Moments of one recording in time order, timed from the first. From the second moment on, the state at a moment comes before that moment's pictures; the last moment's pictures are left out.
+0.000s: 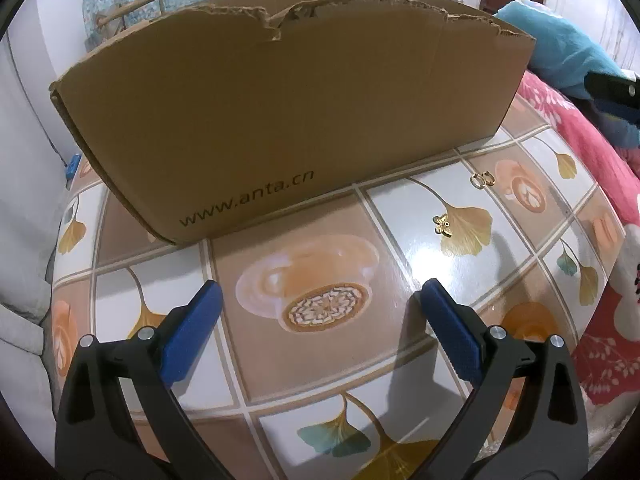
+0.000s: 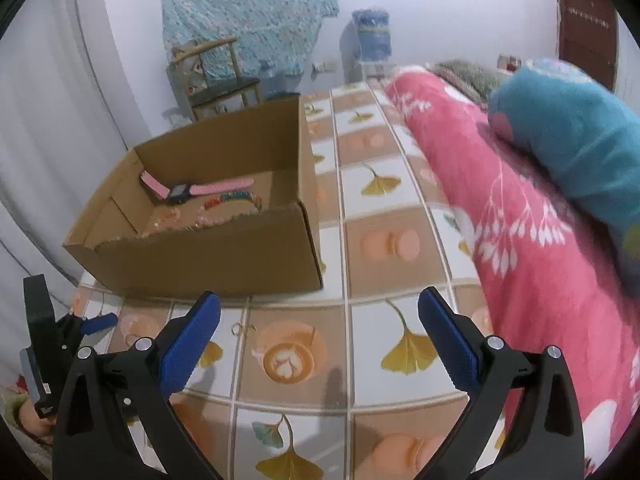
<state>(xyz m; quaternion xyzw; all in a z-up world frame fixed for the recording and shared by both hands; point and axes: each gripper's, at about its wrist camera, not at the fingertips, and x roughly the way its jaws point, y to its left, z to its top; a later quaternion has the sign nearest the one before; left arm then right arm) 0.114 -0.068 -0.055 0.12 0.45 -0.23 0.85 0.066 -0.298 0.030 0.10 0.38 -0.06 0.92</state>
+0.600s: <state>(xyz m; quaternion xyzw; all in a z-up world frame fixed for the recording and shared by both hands) 0.093 -0.088 -0.020 0.10 0.36 -0.35 0.86 0.070 -0.292 0.006 0.16 0.40 0.02 0.90</state>
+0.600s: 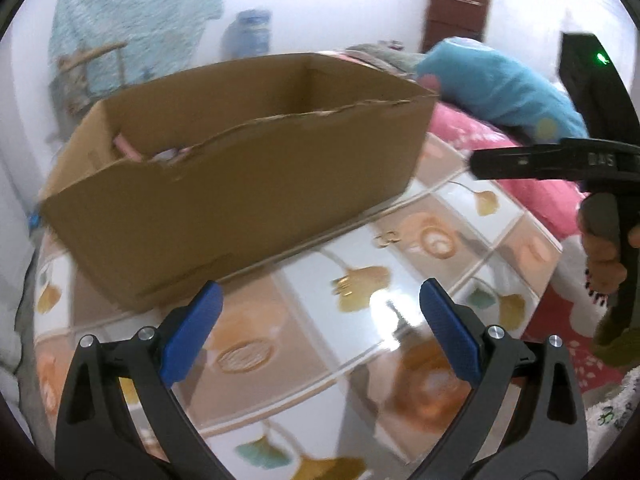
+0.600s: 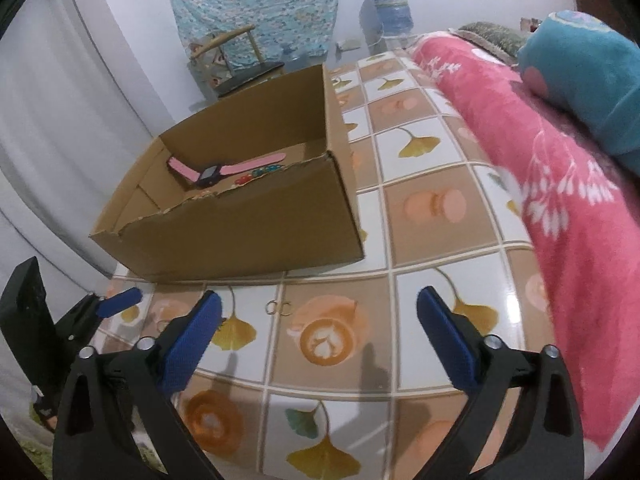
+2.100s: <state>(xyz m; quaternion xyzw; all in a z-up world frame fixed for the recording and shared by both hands) 0.120 -0.123 -0.048 0.14 0.43 -0.33 0.83 0.078 -0.277 -0.008 0.12 0.41 0.05 0.90</state>
